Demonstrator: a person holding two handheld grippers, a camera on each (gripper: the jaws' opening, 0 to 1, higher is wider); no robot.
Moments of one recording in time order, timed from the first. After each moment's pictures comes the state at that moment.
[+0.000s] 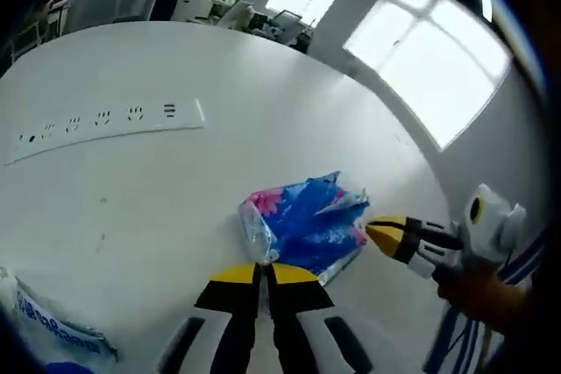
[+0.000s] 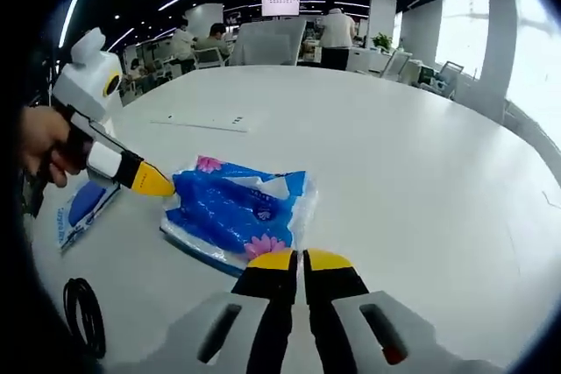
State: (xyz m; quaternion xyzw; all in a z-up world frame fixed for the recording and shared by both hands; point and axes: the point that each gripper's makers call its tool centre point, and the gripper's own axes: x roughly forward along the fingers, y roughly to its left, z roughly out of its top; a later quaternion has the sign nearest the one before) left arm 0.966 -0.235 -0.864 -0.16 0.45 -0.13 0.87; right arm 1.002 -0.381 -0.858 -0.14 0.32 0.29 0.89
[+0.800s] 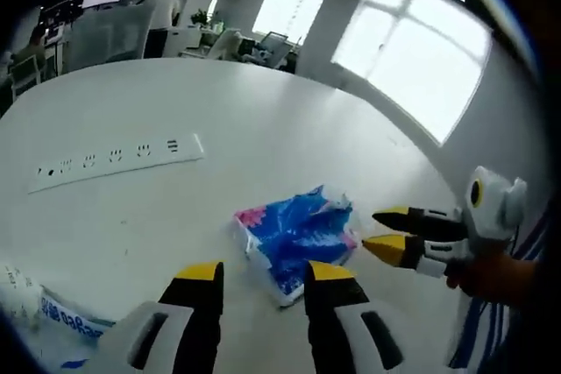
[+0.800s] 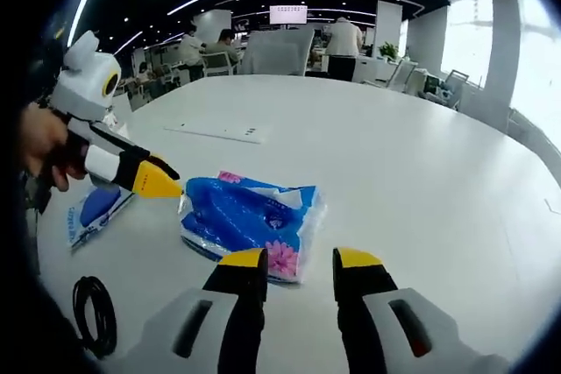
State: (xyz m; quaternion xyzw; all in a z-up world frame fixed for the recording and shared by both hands) left arm 0.954 -0.228 -0.834 -0.11 0.39 -0.12 0.91; right arm 0.983 -0.372 -0.833 -0.12 0.30 0.31 0.89
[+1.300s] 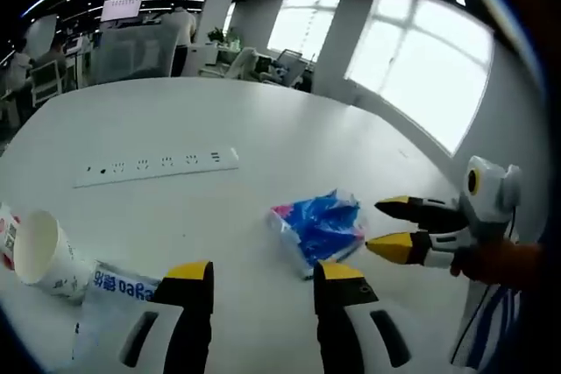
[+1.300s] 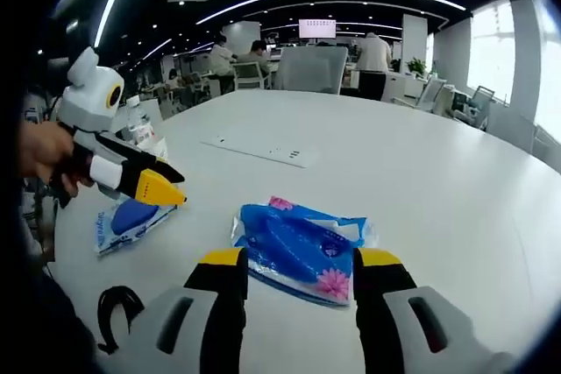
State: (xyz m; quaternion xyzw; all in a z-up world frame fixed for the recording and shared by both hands) left arm 0.908 -0.179 -0.804 -0.11 0.35 -0.07 0.93; right arm 0.968 -0.324 -0.812 -0.12 0.26 0.40 0.87
